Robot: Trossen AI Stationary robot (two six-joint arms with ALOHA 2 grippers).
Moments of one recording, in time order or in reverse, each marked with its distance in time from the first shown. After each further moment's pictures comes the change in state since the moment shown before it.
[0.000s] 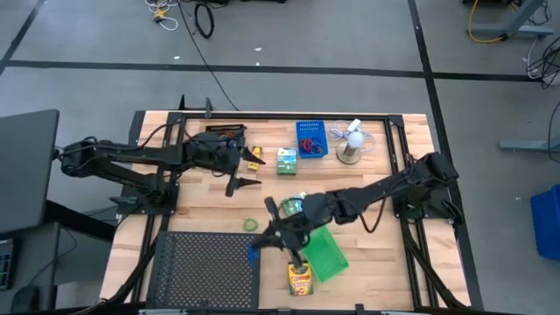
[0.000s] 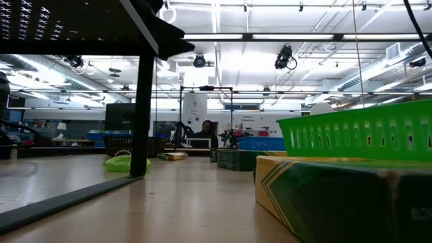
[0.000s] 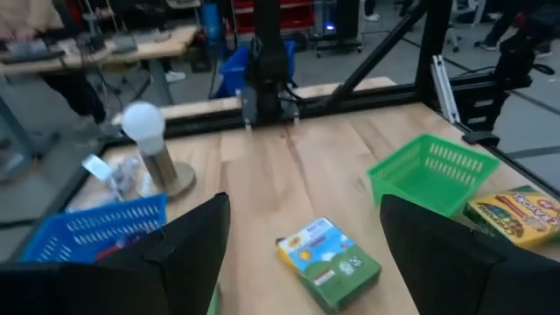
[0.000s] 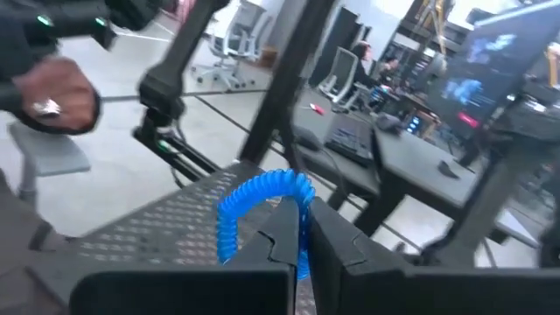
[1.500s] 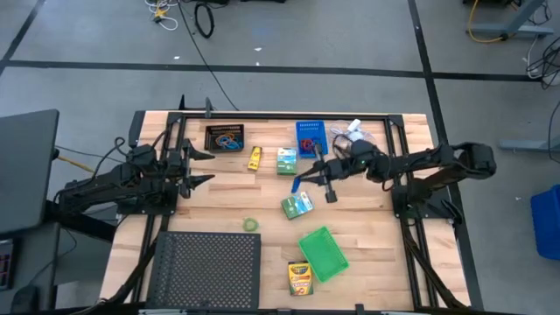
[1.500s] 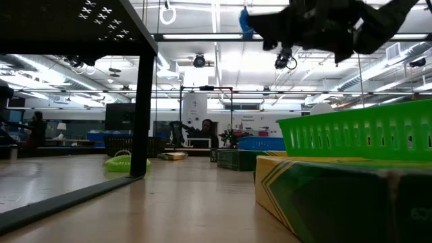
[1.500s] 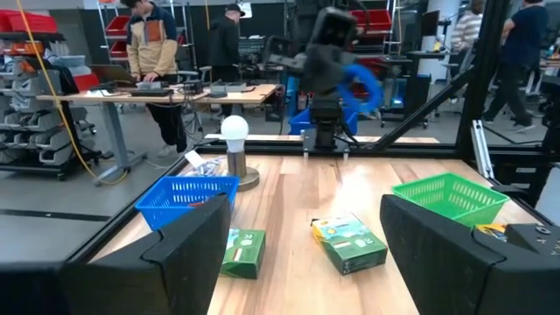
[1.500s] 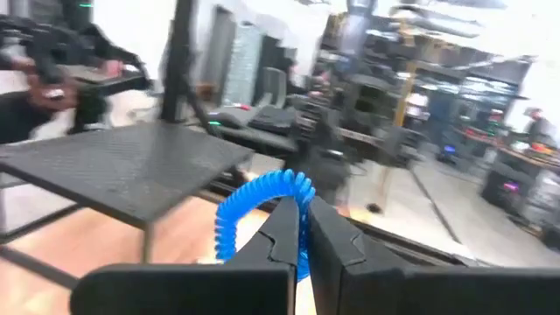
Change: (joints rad) left arm 0.072 -1.035 -0.377 -0.434 -0.139 -0.157; right arm -0.518 -0.412 -0.861 0.615 -0.347 0.199
